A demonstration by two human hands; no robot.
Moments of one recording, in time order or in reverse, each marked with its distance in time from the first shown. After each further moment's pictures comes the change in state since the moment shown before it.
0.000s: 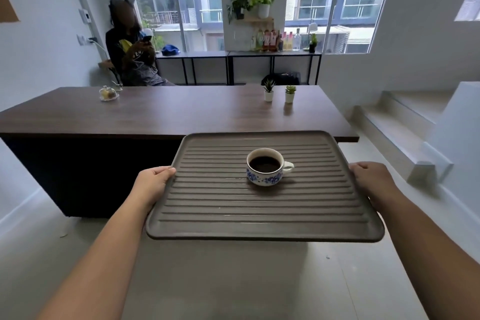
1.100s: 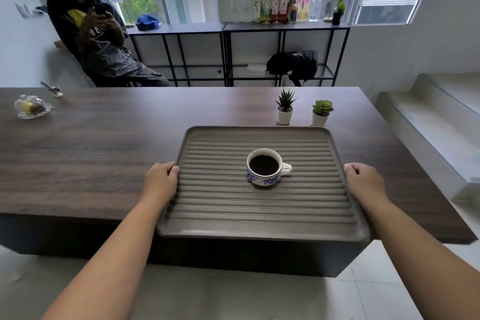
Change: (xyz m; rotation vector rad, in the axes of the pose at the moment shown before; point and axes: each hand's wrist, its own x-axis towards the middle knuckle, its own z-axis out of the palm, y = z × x) left_hand 0.426 0.015 0.191 0.686 0.064 0.228; right_hand 0.410 -0.025 0.206 -0.330 0.012 -0.089
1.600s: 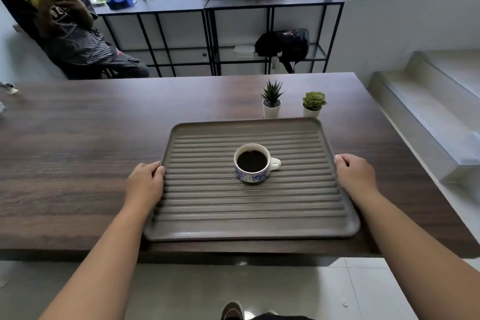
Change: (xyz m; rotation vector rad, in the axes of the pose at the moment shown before) left_hand 0.045 0.008 0.044 0.085 0.019 0.013; right_hand 0.055 0.012 0.020 -0.039 -0.010 -0.002
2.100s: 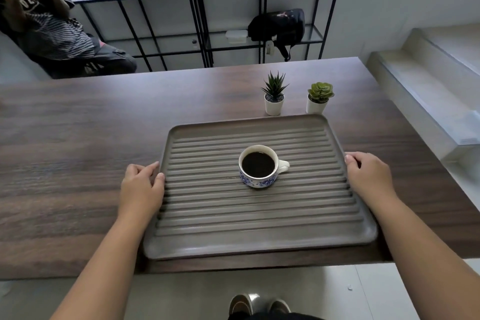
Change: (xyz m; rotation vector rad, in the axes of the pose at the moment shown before) left_hand 0.017 -0.008 -0.002 0.009 -0.034 0.012; right_hand 0.001 0.003 0.007 -0.053 0.008 0.032
